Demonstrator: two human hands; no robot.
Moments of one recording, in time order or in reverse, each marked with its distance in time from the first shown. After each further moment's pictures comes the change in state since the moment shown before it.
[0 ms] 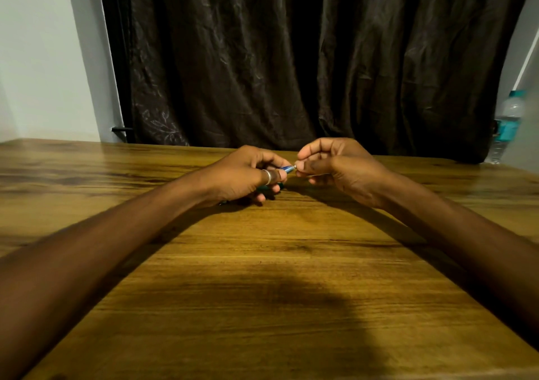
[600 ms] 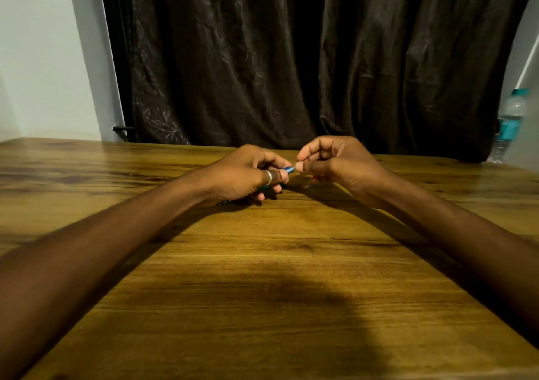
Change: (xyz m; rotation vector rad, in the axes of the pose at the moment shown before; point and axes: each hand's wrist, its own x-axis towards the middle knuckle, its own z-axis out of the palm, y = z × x) left_hand 0.003 -0.005 0.001 -0.017 0.006 0.009; right_hand -0.004 -0.001 0.006 -0.133 0.024 -0.105
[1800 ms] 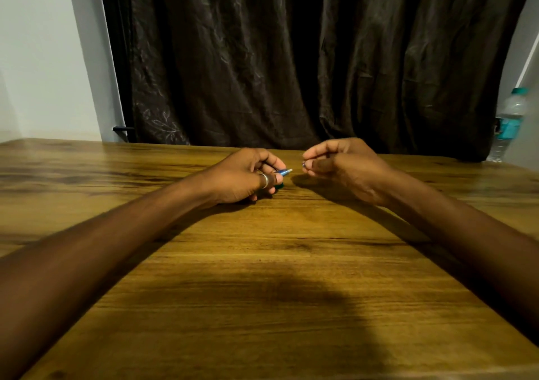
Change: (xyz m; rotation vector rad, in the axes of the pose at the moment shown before) left_hand -0.001 0.000 0.002 0.064 0.031 0.012; right_hand 0.006 0.009 -0.010 0.115 0.083 0.167
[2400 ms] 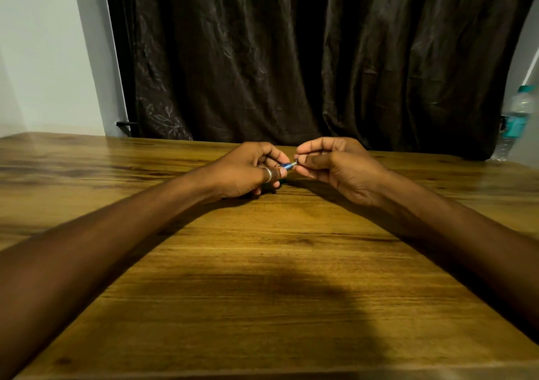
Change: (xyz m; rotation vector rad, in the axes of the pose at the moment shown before) left_hand 0.001 -0.002 0.000 -0.026 0.009 0.027; right_hand -0.007 -0.001 0.018 0.283 -0.040 0.023
